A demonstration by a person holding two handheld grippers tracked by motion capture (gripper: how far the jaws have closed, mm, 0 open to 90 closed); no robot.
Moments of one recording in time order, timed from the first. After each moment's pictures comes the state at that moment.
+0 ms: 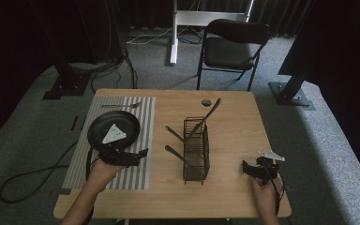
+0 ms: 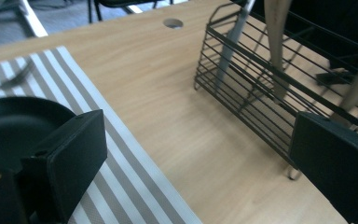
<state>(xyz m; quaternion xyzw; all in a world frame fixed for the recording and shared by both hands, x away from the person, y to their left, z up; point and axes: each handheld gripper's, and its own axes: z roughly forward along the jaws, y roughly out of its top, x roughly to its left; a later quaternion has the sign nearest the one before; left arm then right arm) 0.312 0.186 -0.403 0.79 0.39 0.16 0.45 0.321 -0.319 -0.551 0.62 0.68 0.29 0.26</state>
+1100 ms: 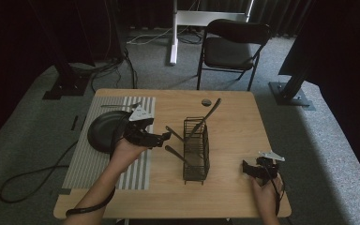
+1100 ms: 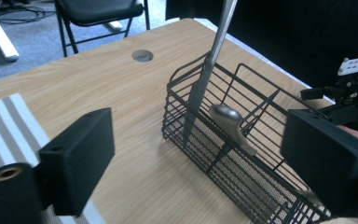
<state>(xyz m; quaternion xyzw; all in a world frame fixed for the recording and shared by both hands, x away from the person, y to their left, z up) 0.353 0.124 -0.370 0.79 0.36 0.14 0.47 0.321 -0.319 -0.551 0.62 0.68 0.29 0.26</state>
